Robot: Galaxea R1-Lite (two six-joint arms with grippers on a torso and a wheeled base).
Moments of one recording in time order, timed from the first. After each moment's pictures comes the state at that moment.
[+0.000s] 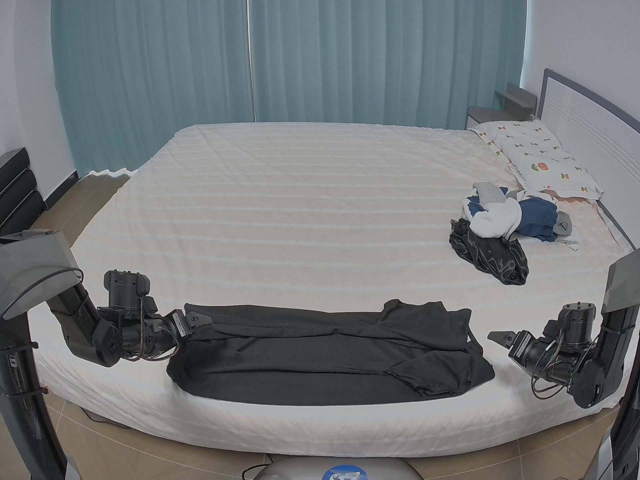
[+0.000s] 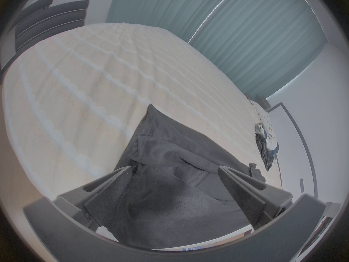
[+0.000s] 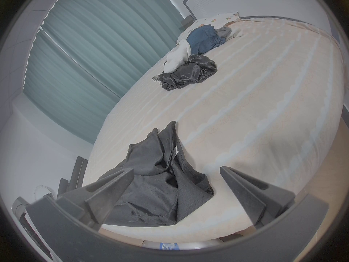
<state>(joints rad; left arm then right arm) -0.03 2.18 -0.68 -0.77 -0.25 -0.56 0.01 2.18 -0.17 -1.43 0.16 0.67</state>
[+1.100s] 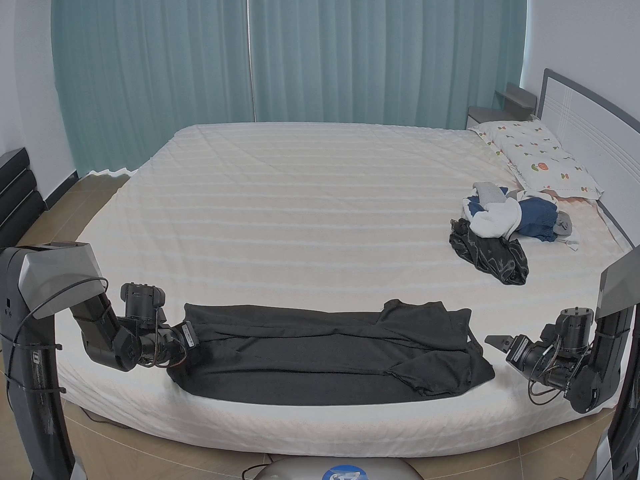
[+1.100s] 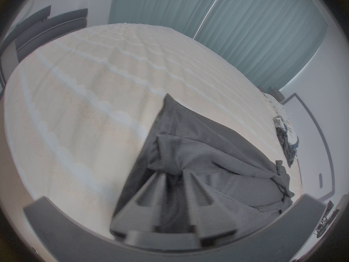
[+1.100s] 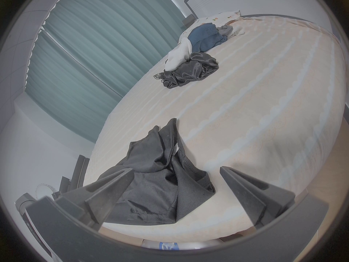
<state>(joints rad) -0.04 2.34 -0.75 -0.80 -0.13 -0.49 0.02 2.23 -0.14 -1.52 0.17 0.67</state>
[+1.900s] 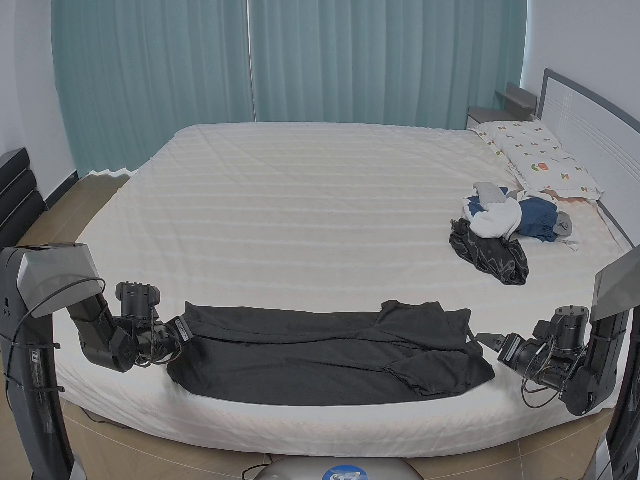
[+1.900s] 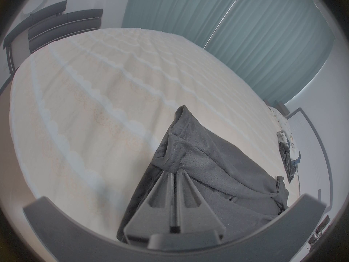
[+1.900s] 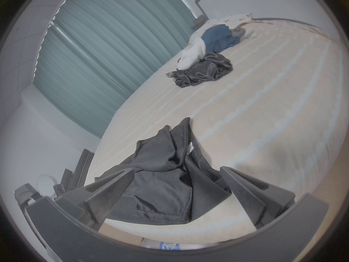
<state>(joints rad) -0.02 2.34 -0.74 -0.85 -0.08 -0.57 0.08 2.22 -0.15 -1.55 0.16 0.65</state>
